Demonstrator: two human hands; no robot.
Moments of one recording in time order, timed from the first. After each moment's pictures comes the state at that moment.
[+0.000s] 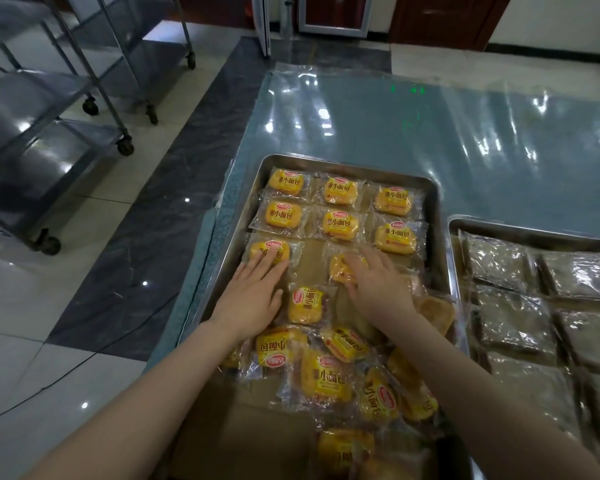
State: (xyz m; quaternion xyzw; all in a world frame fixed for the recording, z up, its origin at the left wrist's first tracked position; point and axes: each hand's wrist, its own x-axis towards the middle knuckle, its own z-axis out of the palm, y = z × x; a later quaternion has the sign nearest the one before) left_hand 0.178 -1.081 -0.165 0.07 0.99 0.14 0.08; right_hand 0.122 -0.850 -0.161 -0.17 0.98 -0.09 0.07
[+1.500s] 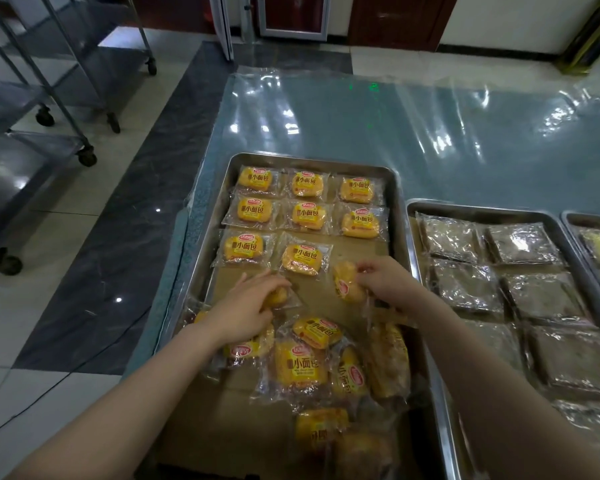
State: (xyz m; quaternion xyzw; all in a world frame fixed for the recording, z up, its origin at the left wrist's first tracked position) left_hand 0.201 -1.057 -0.149 0.16 0.94 0.28 0.14; right_hand 0.143 -0.796 -0.126 0.02 0.89 -0.40 0.23
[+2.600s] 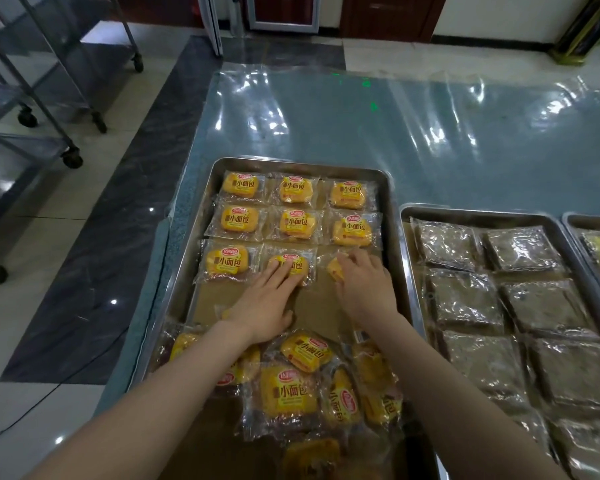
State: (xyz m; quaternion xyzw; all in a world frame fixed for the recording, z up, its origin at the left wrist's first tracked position) left_hand 0.153 -1.013 -0.181 0.18 0.96 0.15 0.15; right_hand 0.131 -0.816 -0.154 -0.07 0.99 -0.10 0.05
